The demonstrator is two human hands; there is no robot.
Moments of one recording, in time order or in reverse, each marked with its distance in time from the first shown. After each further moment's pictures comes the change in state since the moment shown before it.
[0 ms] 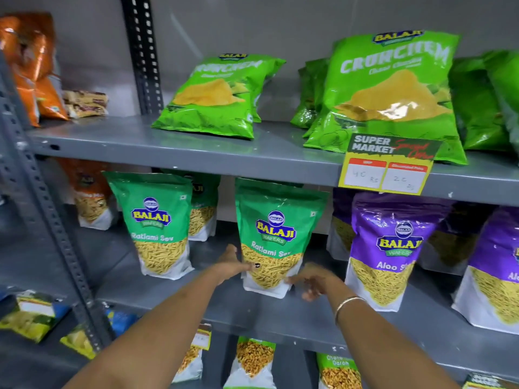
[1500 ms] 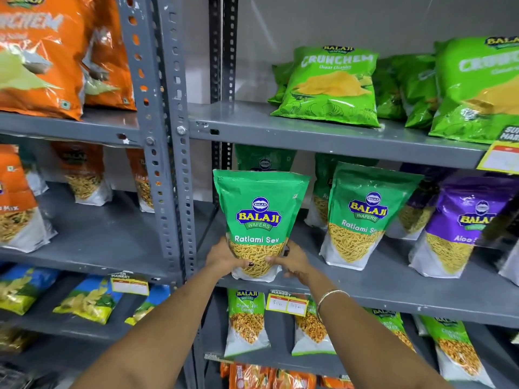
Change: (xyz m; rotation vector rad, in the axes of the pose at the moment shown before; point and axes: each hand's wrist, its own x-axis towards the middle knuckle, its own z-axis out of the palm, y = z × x) left_hand -0.038 -0.167 -0.188 0.059 0.179 0.129; right_hand -0.006 -0.099 0.276 0.111 0.290 -0.324
